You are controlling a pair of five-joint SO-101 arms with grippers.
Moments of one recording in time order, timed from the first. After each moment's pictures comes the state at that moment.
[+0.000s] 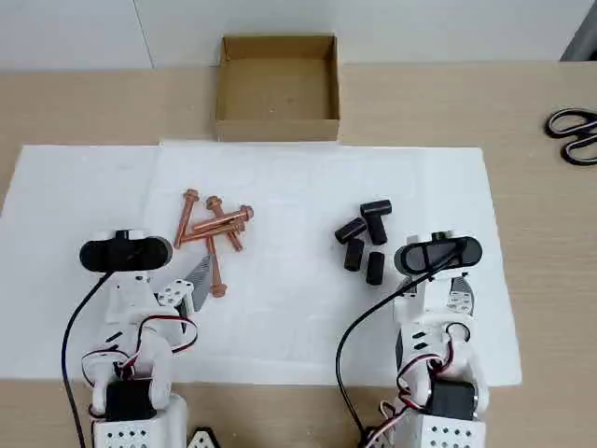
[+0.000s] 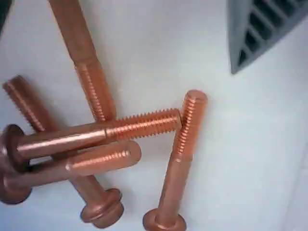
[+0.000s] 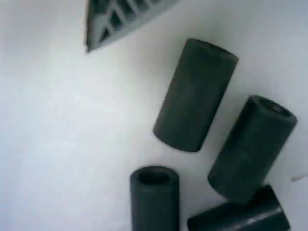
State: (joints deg) left arm -8.4 -103.4 96.6 50.5 4.3; right arm 3.9 -103.3 95.9 53.2 7.7
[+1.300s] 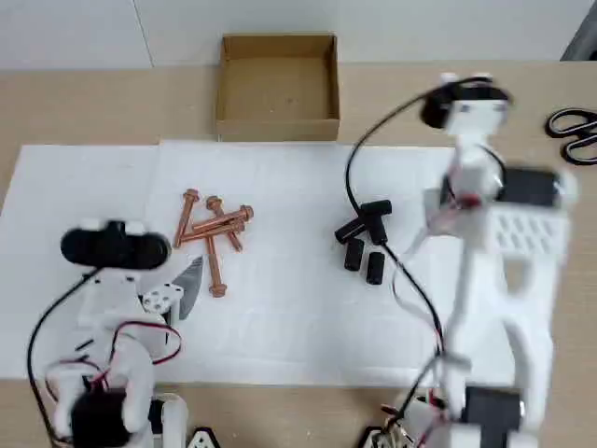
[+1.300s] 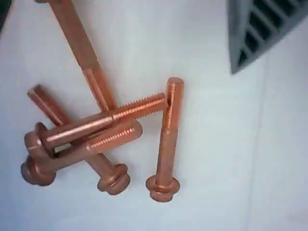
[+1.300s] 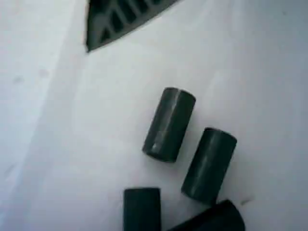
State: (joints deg) left arm -8.4 -90.5 65.6 69.5 -5.4; right arm 4.0 -10.9 -3.6 95.0 12.9
